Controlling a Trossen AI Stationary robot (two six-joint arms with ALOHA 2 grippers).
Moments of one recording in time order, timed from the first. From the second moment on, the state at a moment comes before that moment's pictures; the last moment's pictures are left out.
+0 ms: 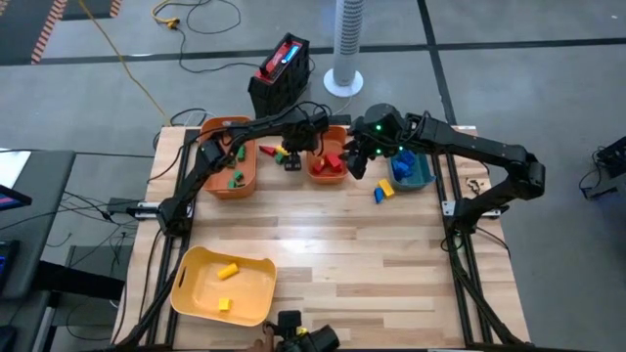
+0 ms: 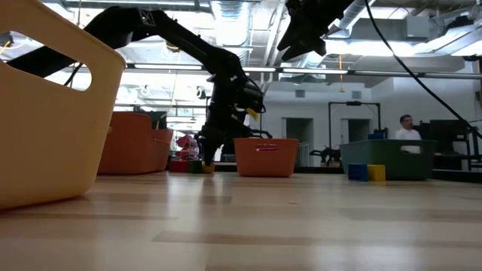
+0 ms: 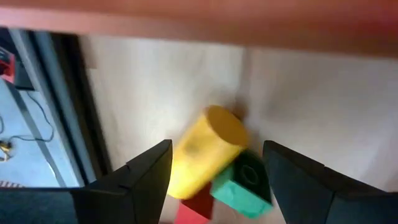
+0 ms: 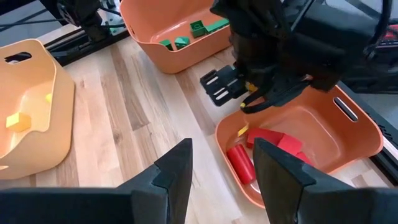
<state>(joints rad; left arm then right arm) 0.55 2.38 2.09 -1.30 -0.29 0.48 -0.34 1.42 1.39 -0.65 -0.07 0.18</state>
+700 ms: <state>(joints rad) 0.52 2.39 2.09 -1.36 -0.32 0.66 -0.34 1.42 1.39 -0.65 -0.06 0.18</state>
